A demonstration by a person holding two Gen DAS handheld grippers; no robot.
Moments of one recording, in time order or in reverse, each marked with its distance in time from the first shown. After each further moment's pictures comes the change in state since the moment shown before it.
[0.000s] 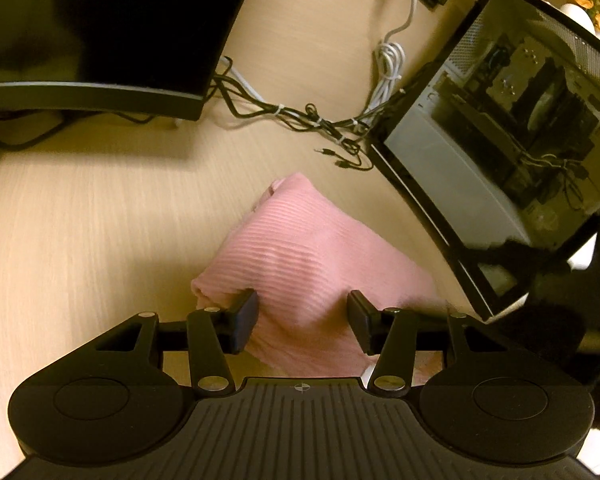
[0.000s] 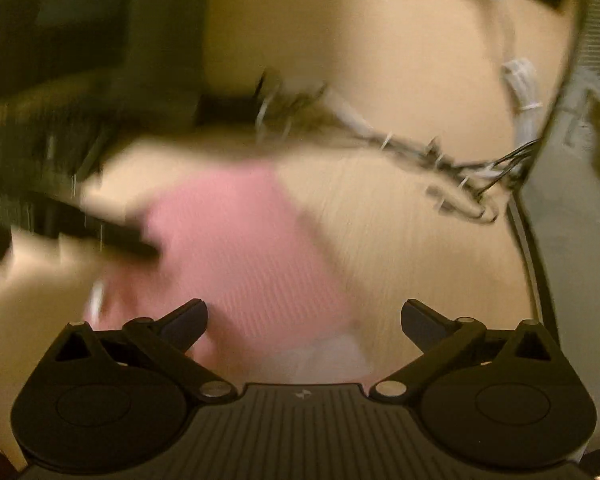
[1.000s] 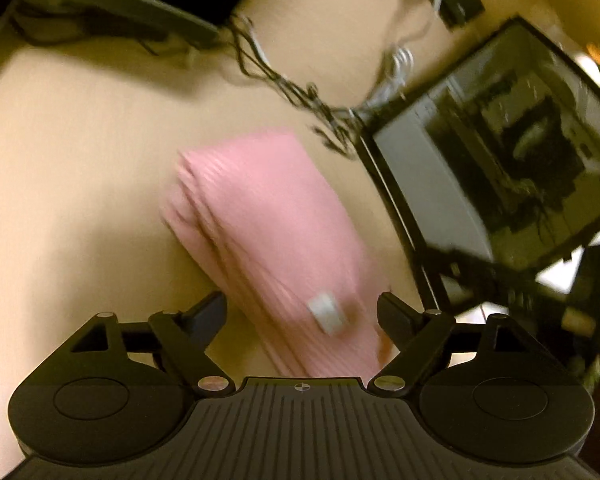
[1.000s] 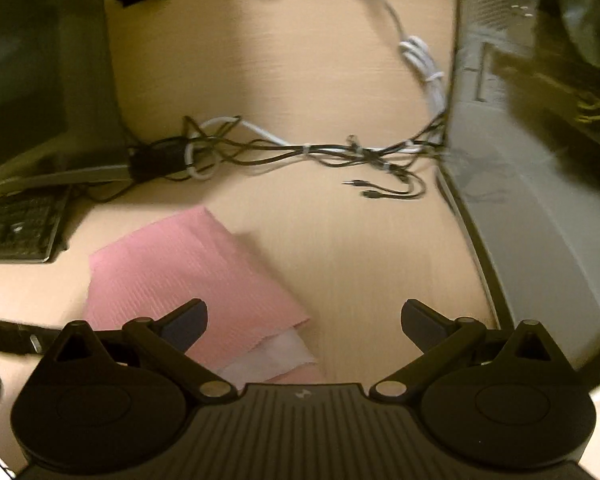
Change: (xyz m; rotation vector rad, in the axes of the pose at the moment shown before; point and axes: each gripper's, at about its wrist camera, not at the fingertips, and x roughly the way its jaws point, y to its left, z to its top) left arm -0.010 -0.020 -0.040 -0.215 0.016 -0.081; right arm -0.021 -0.032 -0.012 0.155 -0.001 -0.049
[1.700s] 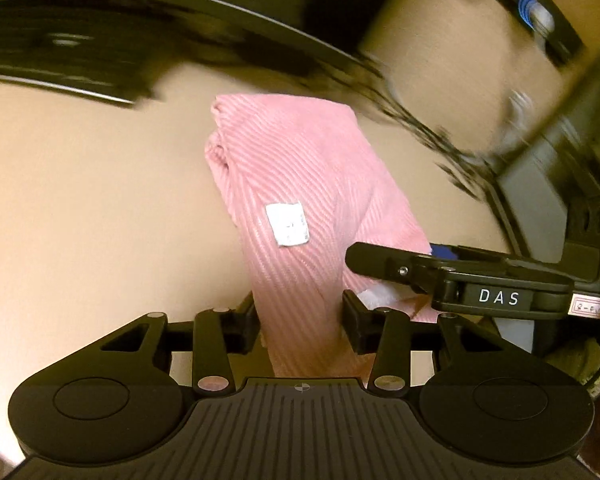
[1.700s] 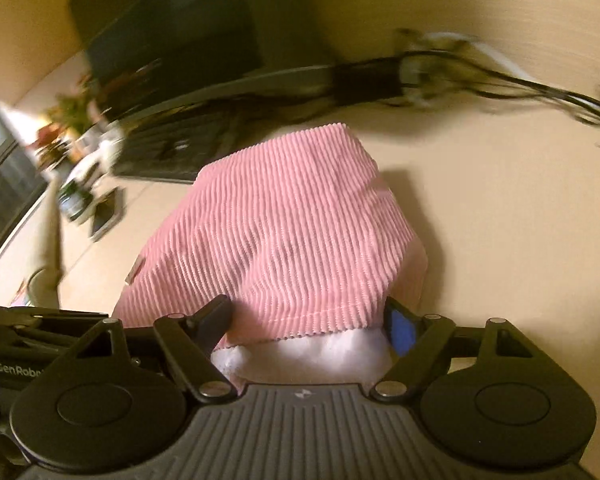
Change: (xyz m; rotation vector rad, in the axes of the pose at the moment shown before) left arm -0.044 -0.005 -0.057 -0.175 -0.231 0.479; right arm 0.101 0.076 -0.006 -0.188 0.162 0.637
